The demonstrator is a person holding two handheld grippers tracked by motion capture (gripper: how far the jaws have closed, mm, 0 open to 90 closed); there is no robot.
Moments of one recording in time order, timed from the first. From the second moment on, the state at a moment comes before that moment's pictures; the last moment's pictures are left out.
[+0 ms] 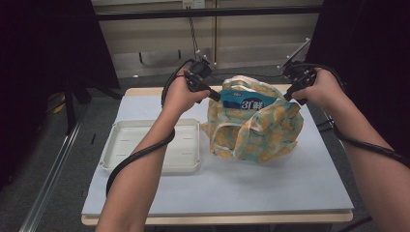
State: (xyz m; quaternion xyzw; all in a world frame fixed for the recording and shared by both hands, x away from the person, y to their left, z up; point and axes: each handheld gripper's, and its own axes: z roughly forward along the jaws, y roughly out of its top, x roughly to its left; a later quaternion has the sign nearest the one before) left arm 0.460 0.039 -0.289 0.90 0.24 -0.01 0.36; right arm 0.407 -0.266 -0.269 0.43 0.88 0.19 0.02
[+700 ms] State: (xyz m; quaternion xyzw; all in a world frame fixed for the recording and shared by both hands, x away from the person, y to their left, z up) left arm 0.453 0.045 -0.303 0.90 0.26 -0.03 0.35; right arm 0.392 -0.291 -0.285 0.44 0.88 0.19 0.02
